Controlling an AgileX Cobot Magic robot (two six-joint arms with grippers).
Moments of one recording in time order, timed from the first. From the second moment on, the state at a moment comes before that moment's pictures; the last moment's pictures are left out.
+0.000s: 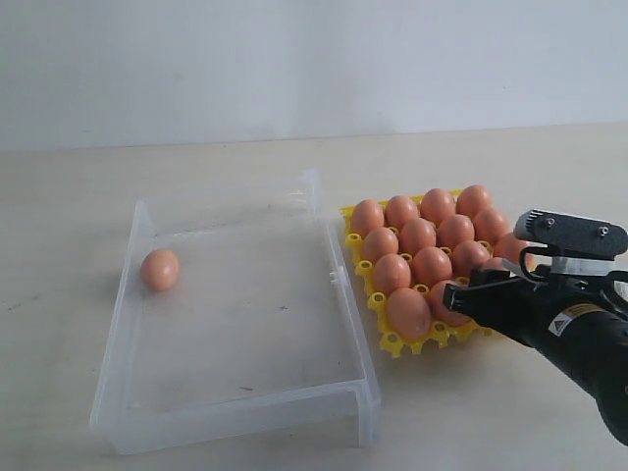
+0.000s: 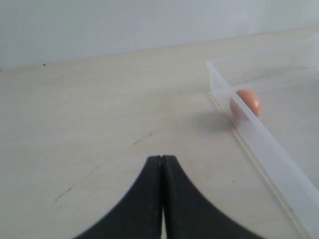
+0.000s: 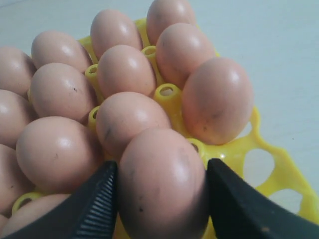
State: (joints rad) left arm -0.01 0.01 0.01 -0.09 0.37 0.16; right arm 0.46 1.82 -0.35 0.44 -0.83 0.13
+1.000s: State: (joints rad) left arm -0.01 0.01 0.01 -0.09 0.37 0.16; right arm 0.46 1.30 -0.60 0.39 -0.17 -0.31
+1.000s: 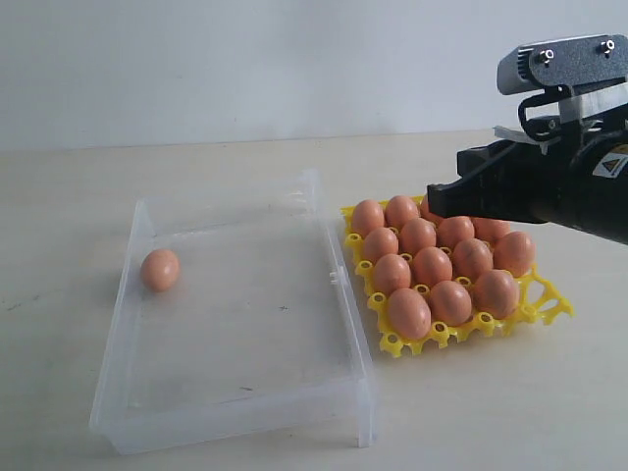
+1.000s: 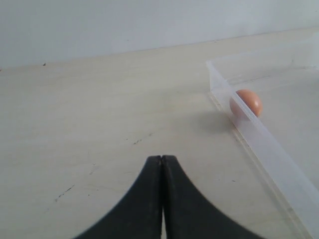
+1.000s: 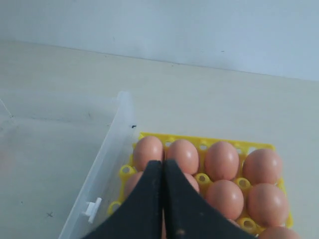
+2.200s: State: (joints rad) left arm -0.01 0.01 0.01 -0.09 0.37 0.16; right arm 0.46 1.31 -0.70 0.34 0.02 -0.30
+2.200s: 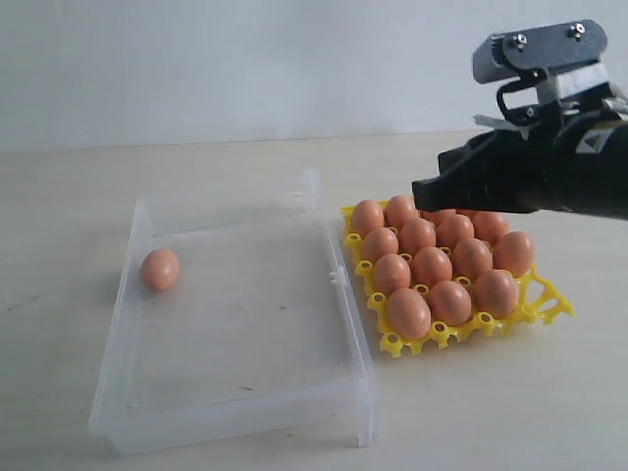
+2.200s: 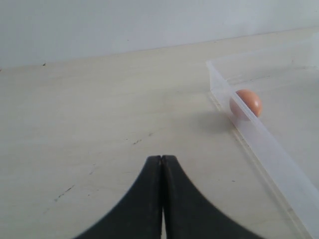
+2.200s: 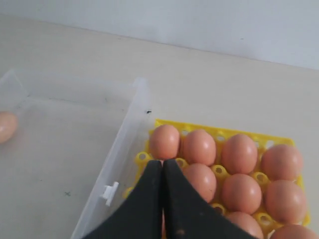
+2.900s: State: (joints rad) left arm -0.01 0.01 0.01 -0.09 0.37 0.16; right arm 0.69 2.01 -1.61 0.21 0.55 0.10
